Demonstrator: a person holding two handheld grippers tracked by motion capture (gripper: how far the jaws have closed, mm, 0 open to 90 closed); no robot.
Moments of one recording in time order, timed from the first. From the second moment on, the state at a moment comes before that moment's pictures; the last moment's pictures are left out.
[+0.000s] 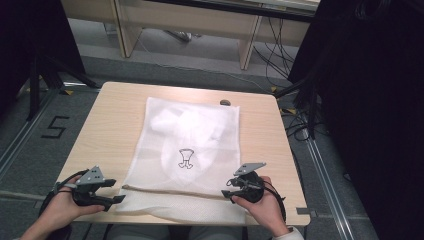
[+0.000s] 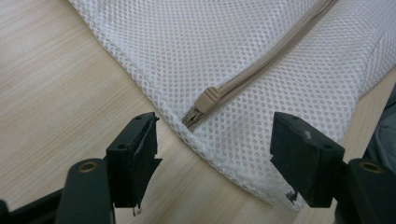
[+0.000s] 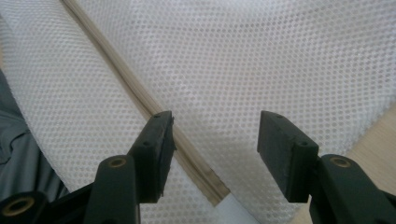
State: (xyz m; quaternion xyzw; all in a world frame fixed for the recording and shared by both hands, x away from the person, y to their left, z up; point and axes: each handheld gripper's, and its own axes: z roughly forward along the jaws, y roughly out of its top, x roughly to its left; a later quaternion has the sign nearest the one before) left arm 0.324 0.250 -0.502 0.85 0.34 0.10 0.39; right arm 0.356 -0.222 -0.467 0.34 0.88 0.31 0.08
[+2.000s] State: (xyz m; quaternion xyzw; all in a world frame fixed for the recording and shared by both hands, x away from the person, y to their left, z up) left arm 0.323 0.247 -0.504 0.86 0.33 0.09 0.38; right arm 0.370 -0.073 -0.461 0.21 0.92 0.33 0.03
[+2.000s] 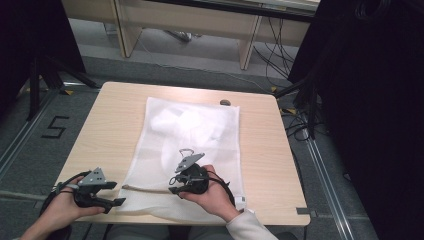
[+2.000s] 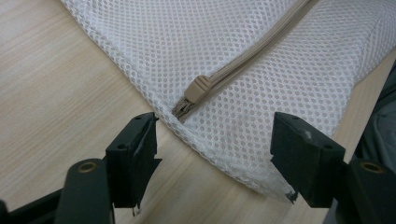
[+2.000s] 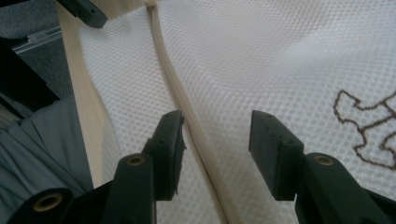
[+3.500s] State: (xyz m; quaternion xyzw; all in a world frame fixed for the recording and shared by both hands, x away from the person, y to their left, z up) left arm 0.320 0.247 -0.505 0.85 0.34 0.07 0.39; right arm 0.388 0.059 -0.479 0.14 0.93 0.33 -0.01
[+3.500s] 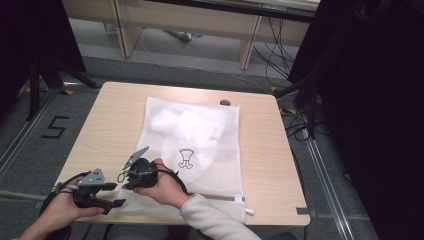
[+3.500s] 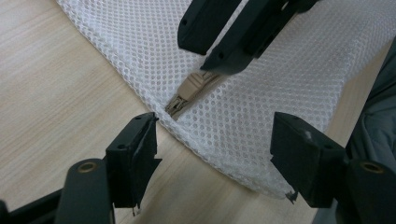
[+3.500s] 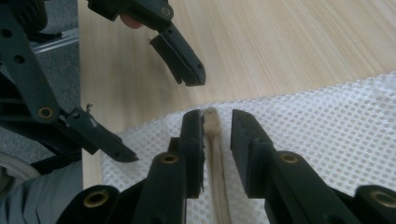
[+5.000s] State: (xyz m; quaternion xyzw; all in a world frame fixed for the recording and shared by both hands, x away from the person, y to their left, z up) left arm 0.330 0.242 -0.503 0.81 0.40 0.00 0.43; right arm 0.378 0.048 -0.456 0.12 0.94 0.31 0.00
